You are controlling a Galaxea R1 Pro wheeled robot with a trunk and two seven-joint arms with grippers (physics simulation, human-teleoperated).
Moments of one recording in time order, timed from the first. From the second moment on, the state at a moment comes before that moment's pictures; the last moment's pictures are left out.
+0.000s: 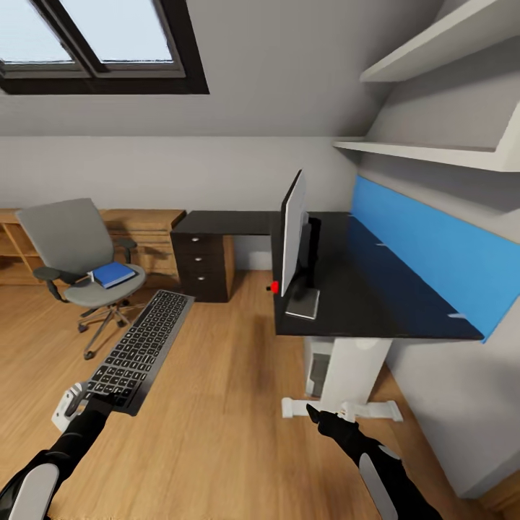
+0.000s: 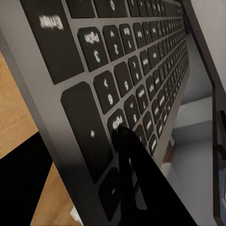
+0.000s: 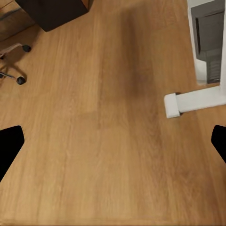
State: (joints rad) left arm -0.11 0.01 0.40 -1.50 0.98 0.39 0.11; right arm -0.33 0.02 -0.03 -0.90 -0.34 0.21 0.21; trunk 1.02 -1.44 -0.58
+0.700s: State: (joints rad) left arm -0.11 0.02 0.39 -1.52 0.98 0.39 0.10; right arm -0.33 0.02 -0.03 -0.90 -0.34 0.20 0.21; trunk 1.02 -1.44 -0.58
